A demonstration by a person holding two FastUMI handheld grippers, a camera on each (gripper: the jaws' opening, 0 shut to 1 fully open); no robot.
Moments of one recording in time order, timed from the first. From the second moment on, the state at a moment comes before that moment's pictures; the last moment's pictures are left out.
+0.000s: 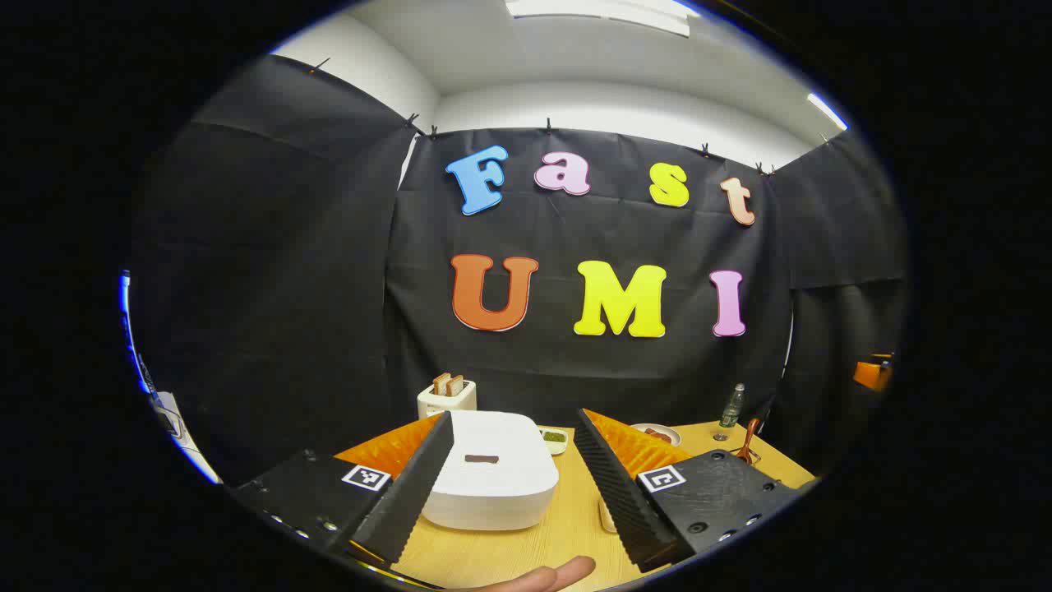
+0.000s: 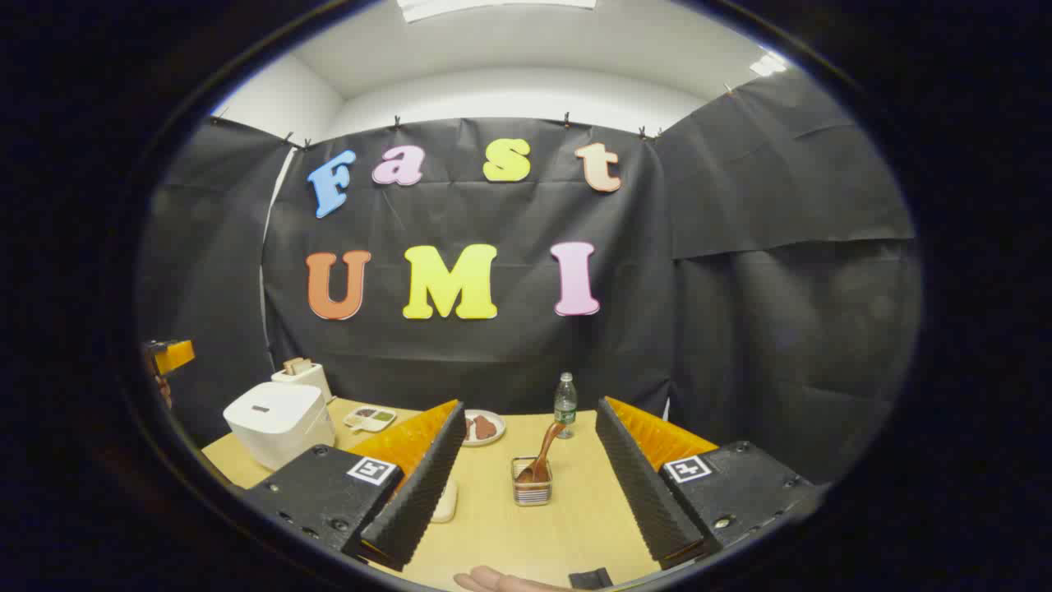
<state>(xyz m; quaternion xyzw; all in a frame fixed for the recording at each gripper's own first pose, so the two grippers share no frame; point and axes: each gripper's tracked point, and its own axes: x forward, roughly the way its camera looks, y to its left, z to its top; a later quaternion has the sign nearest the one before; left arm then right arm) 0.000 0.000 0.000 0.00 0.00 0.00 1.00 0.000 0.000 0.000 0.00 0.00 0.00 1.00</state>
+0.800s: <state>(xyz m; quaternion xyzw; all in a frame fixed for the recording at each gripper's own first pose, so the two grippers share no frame) 0.020 -0.003 -0.004 0.04 -0.01 -0.02 1.00 0.016 -0.012 -0.021 0.01 0.01 0.00 1.00</state>
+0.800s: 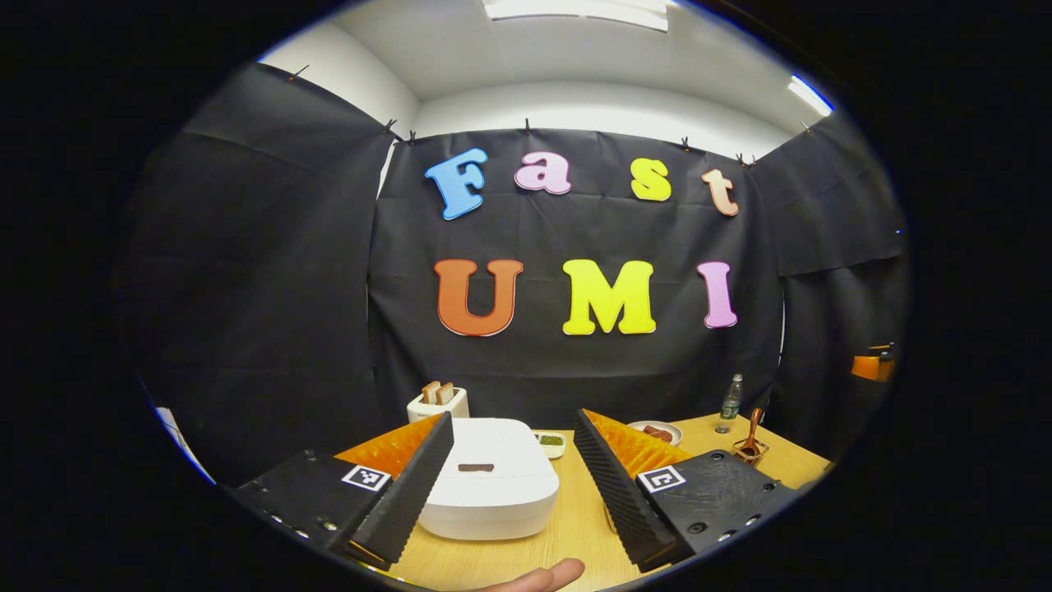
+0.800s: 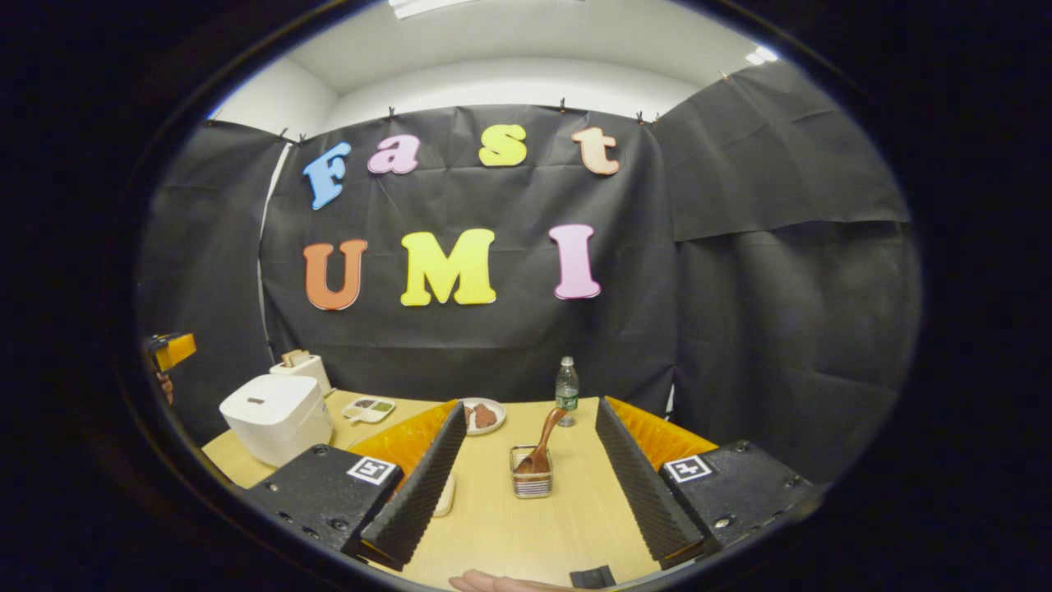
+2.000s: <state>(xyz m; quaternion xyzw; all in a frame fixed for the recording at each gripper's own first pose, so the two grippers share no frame) 0.119 0.031 -0.092 0.08 0.12 0.02 0.99 0.052 -0.061 -0.051 -0.02 0.03 -0.02 1.00</state>
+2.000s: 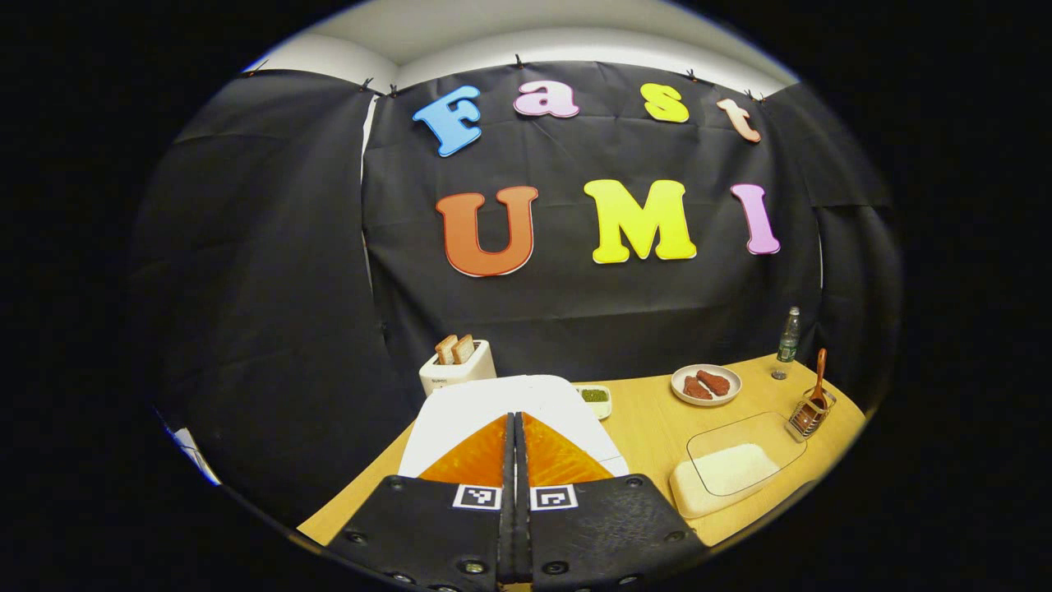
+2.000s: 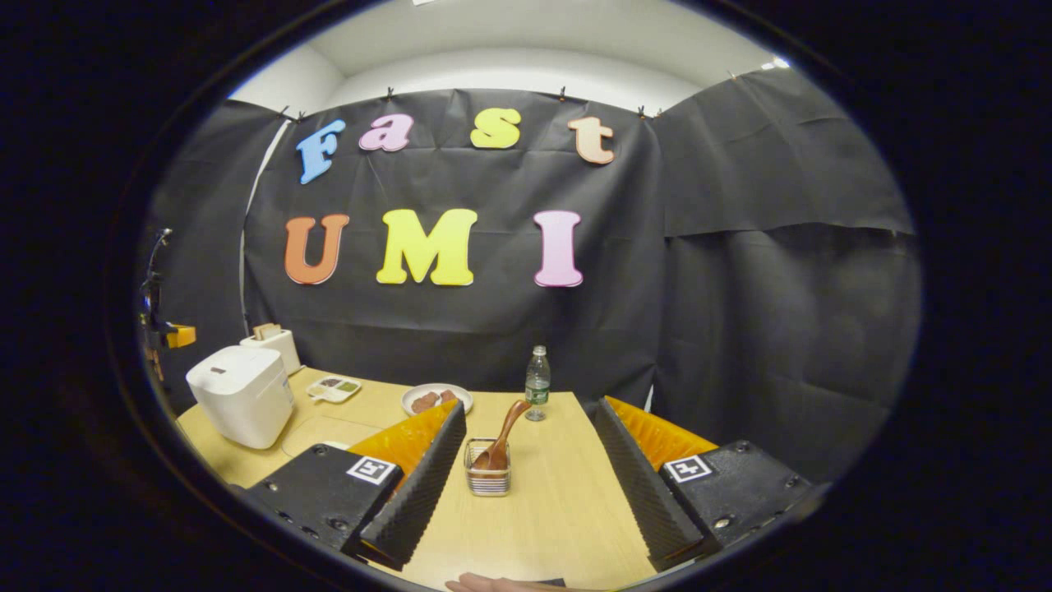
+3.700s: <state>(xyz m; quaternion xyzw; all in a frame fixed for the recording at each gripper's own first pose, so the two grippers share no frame) 0.147 0.069 -0.135 0.02 0.21 0.07 0.97 0.073 -0.071 -0.105 -0.02 0.06 0.00 1.00</state>
